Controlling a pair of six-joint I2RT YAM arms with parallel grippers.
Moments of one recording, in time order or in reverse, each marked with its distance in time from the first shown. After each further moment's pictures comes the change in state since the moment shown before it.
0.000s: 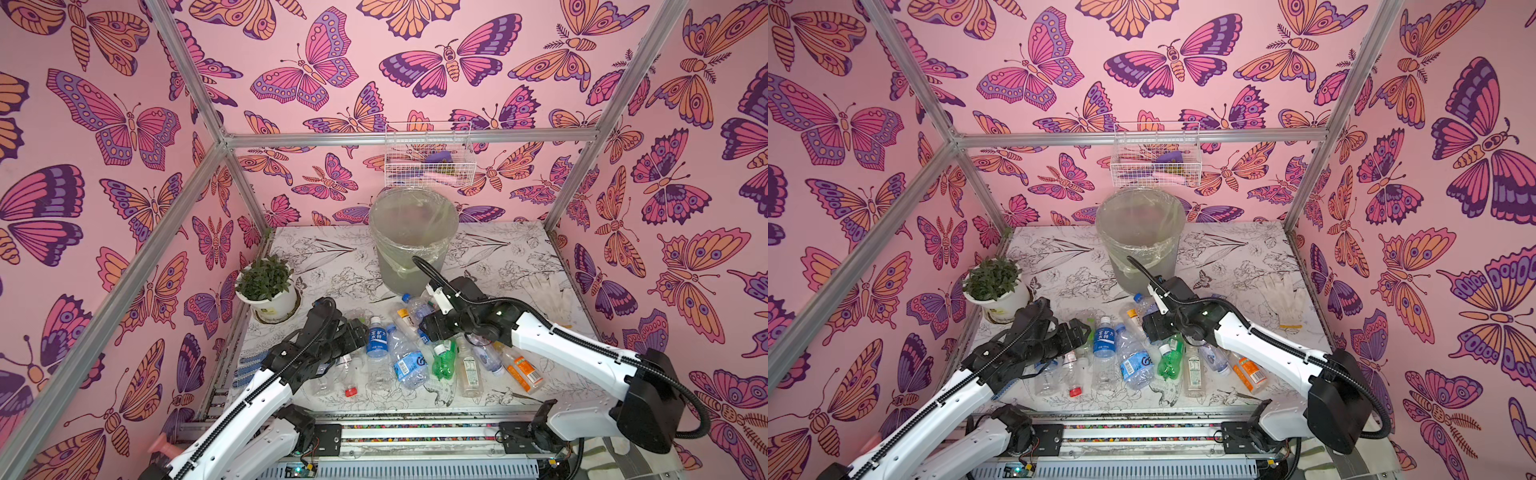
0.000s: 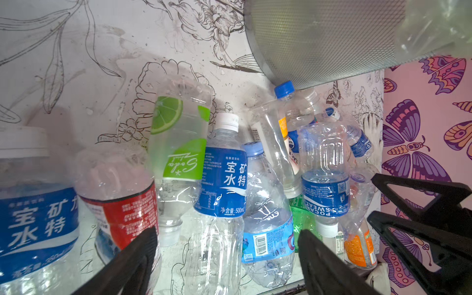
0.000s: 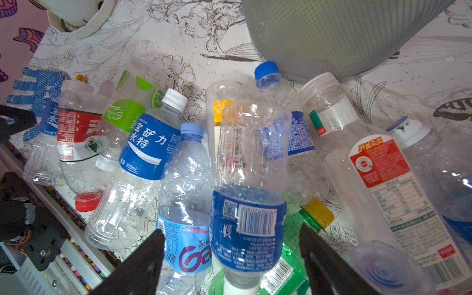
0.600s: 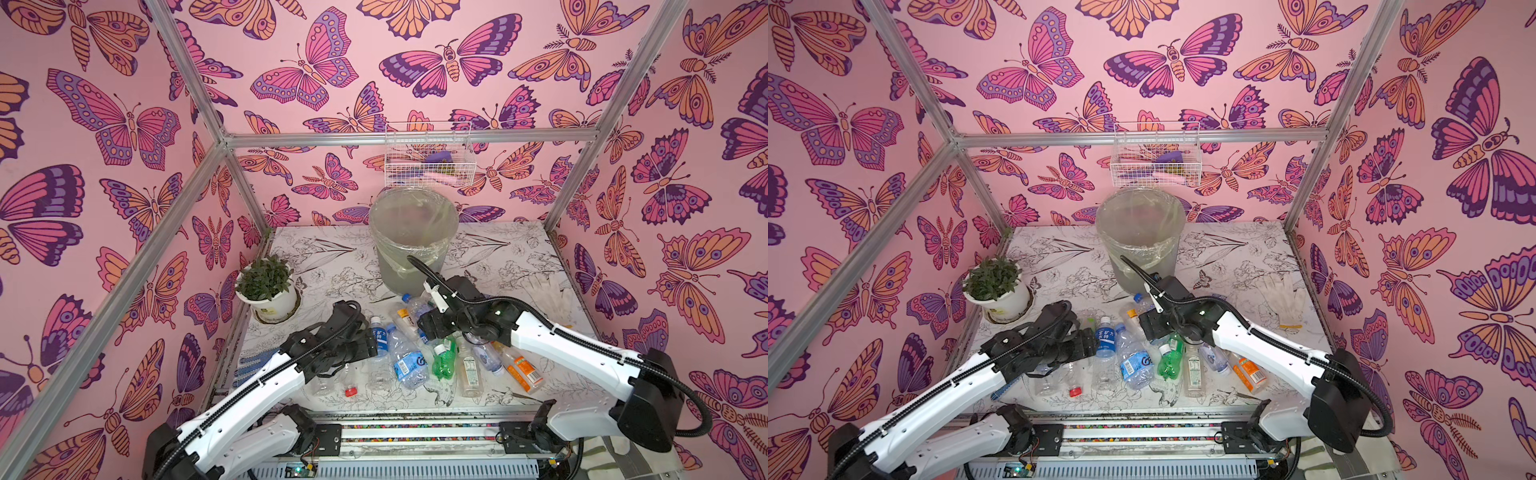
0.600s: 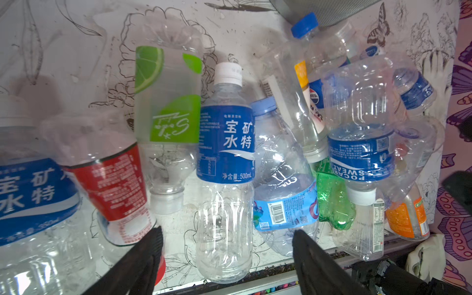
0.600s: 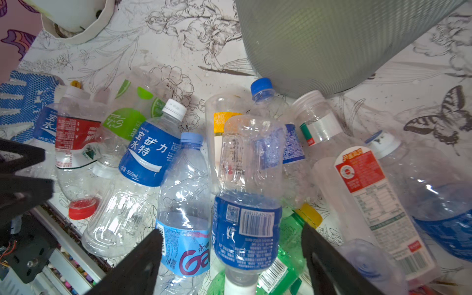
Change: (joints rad) left arm -0.200 0.184 0.111 -0.125 -0.075 -0.013; right arm 0.041 -0.029 0.057 -0.047 0.108 0.003
